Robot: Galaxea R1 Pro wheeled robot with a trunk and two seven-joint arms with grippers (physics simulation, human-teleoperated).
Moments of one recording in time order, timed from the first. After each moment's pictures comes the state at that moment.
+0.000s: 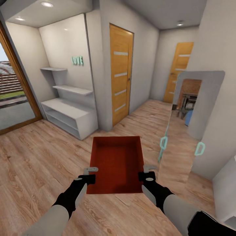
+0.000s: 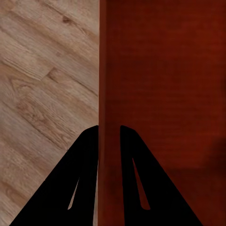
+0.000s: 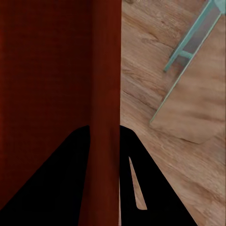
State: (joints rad) left arm -0.65 -0.09 -0.02 -0.58 0.04 0.31 0.10; right arm -0.79 0.06 0.71 -0.32 -0.58 0.04 -0.39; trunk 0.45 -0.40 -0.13
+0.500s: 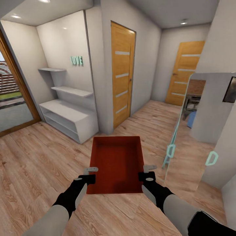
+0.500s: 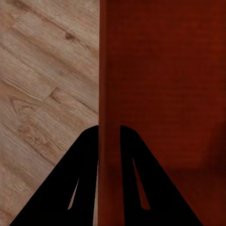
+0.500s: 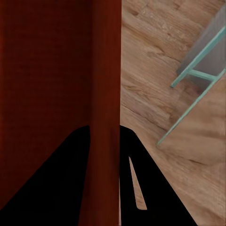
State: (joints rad) left arm -0.65 -0.09 -0.02 -0.57 0.04 0.30 0.10; right arm -0.79 0.06 0.71 -0.32 -0.58 0.04 -0.39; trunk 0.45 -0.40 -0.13
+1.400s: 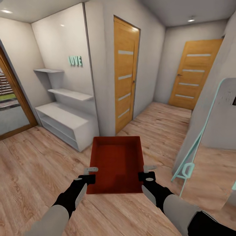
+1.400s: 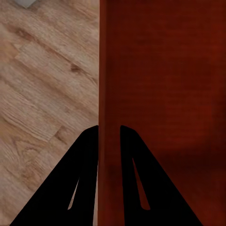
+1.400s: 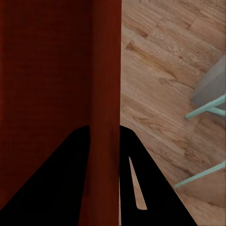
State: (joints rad) left arm -0.65 -0.09 -0.02 -0.57 0.04 0.30 0.10; right arm -0.79 0.06 0.71 -0.32 -0.58 0.04 -0.39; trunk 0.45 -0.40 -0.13
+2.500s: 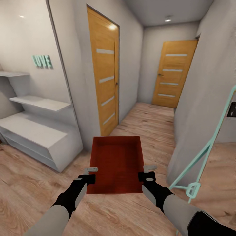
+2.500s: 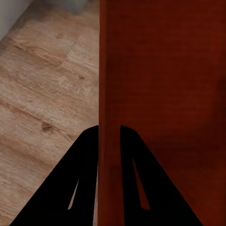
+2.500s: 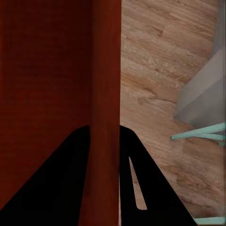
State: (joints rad) left arm -0.65 -0.09 -0.02 -0.57 0.04 0.30 0.10; right arm -0.79 0.06 0.71 -0.31 -0.58 0.04 -0.39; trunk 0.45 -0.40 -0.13
